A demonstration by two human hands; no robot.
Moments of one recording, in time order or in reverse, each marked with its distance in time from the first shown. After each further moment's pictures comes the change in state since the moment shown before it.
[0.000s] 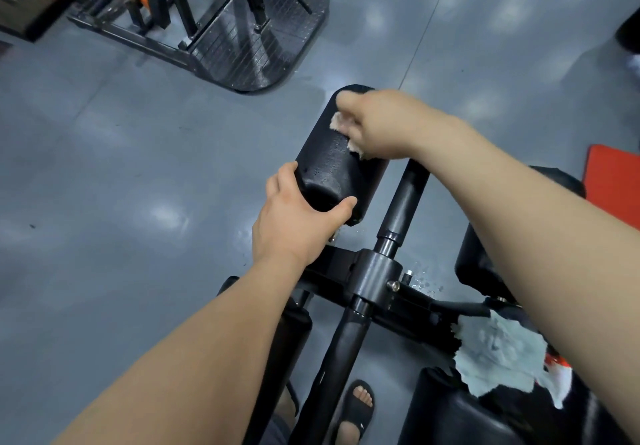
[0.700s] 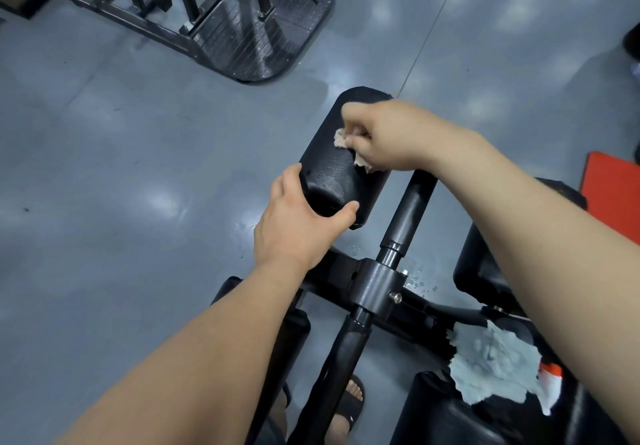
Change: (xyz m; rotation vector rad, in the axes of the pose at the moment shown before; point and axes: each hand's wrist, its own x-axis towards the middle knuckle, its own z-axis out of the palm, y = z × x) left_hand 0.002 0.001 0.001 -0.015 -0.009 -0.012; right_hand -0.001 0.004 0.002 0.060 -0.029 -0.056
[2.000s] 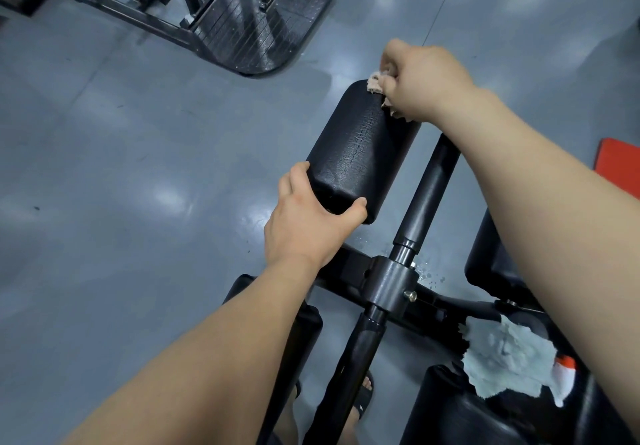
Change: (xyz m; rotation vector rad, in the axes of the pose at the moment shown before) left_hand -0.001 0.003 -0.003 0.004 0.000 -0.014; right_hand 0.037 0.034 -0.018 -0.048 0.211 0.319
